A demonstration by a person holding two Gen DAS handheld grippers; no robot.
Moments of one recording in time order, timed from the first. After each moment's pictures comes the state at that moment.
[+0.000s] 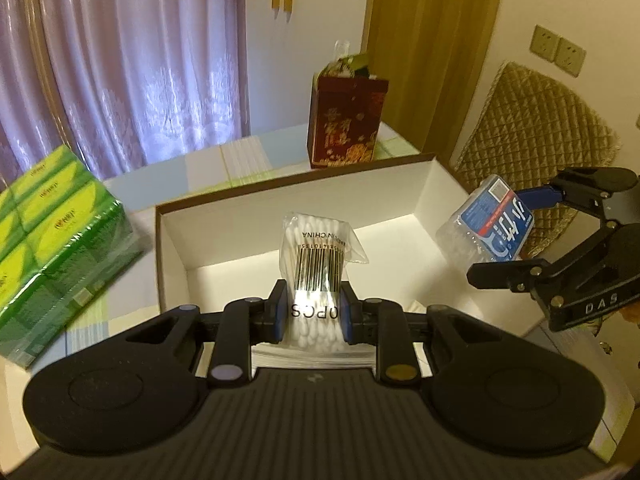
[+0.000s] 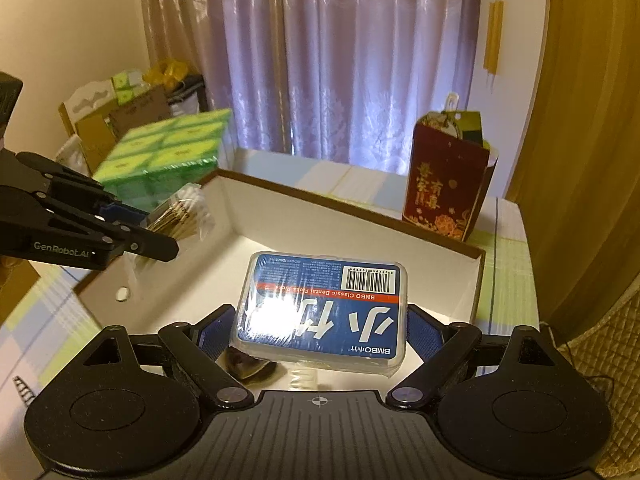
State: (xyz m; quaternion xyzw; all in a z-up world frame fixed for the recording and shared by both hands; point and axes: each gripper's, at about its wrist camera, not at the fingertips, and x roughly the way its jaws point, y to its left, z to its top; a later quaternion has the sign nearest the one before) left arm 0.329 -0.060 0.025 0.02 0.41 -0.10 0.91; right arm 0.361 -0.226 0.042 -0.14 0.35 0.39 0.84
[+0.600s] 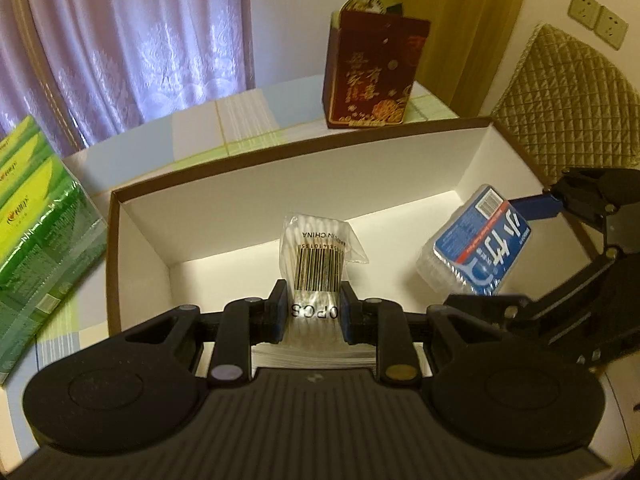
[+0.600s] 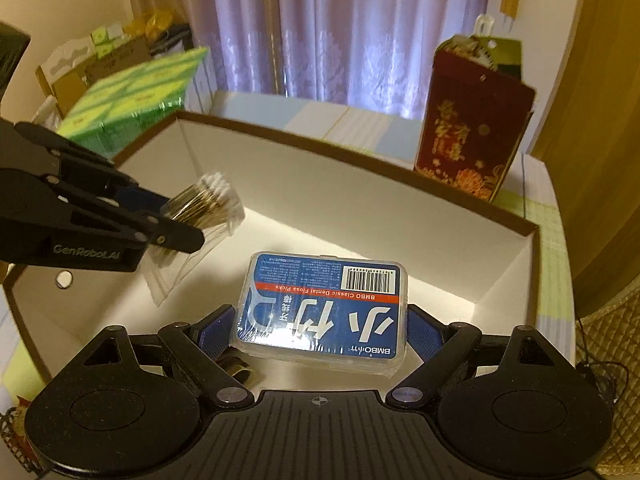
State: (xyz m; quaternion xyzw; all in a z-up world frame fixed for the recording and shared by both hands) left arm 0.401 -0.063 -0.034 0.02 0.47 -0.08 0.88; right arm 0.411 -0.181 -0.016 -0.17 0.42 0.37 0.81
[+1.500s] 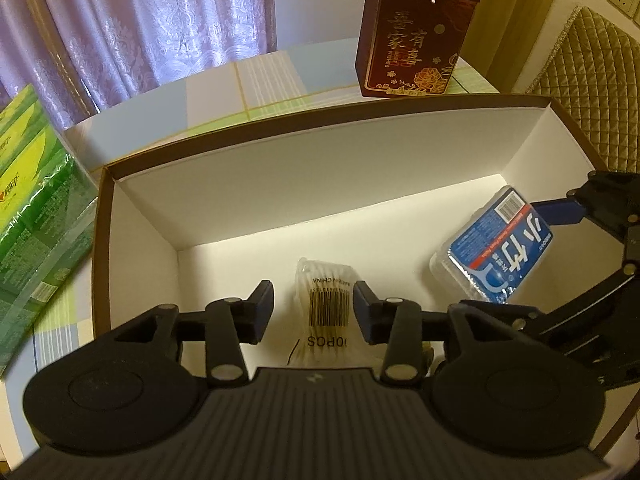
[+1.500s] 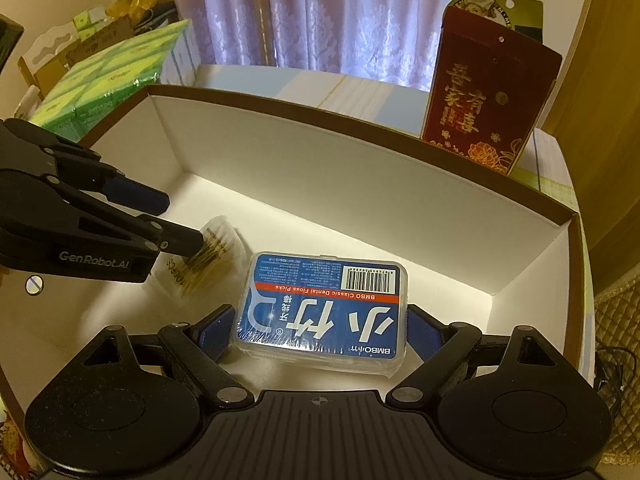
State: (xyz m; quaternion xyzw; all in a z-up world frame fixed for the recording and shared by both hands) left arm 0.425 -0.054 -0.060 0.03 0.51 -0.05 0.86; right arm 0.432 -0.161 -0.040 -0.18 0.45 0.35 0.80
